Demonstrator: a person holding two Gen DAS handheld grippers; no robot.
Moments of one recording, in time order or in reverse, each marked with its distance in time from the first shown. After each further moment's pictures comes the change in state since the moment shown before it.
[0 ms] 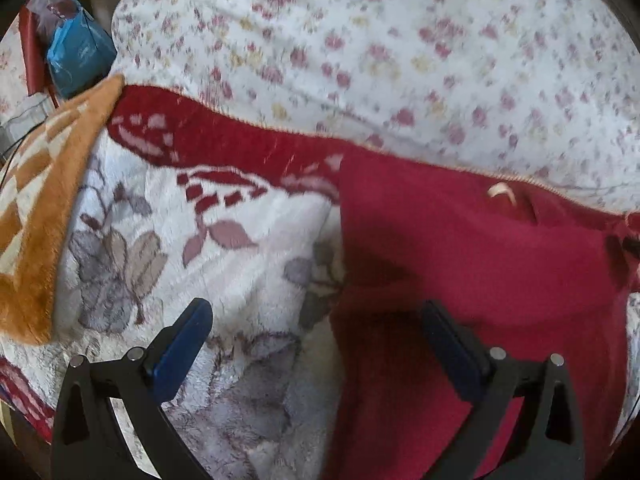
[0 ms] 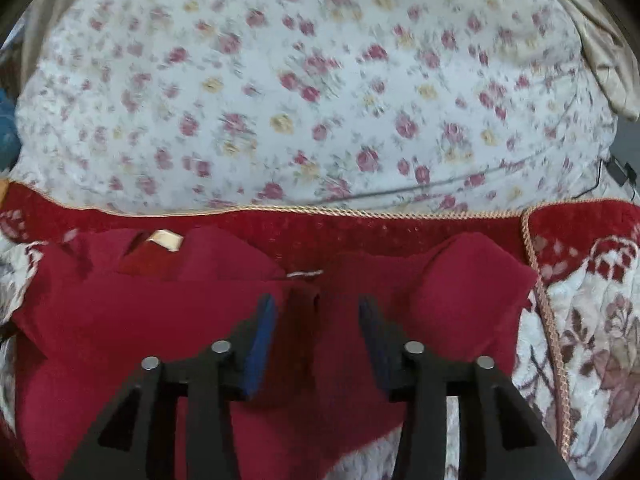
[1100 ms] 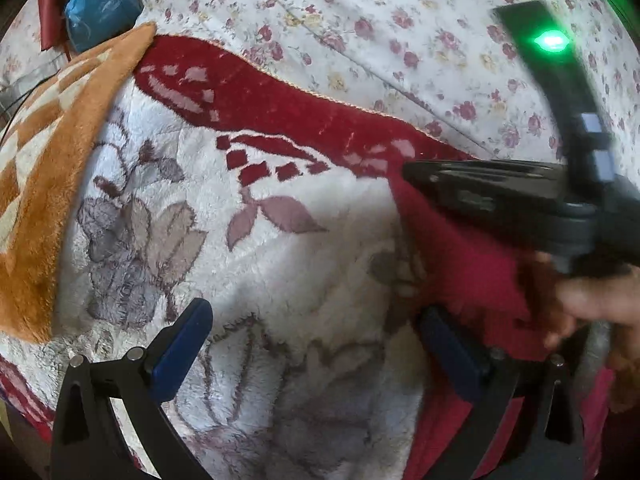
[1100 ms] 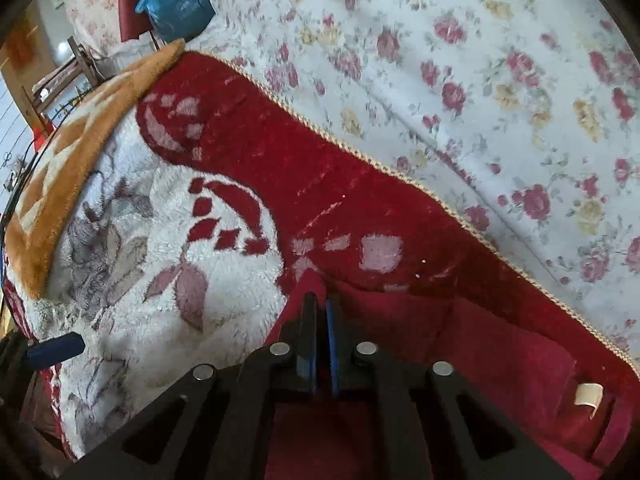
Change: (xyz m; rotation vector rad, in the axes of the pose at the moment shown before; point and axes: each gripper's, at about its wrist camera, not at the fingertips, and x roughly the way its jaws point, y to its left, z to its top) left arm 0.031 0.053 0.001 -0.077 0.101 0.027; right arm 0.120 0.331 0.063 -0.407 0.162 0.540
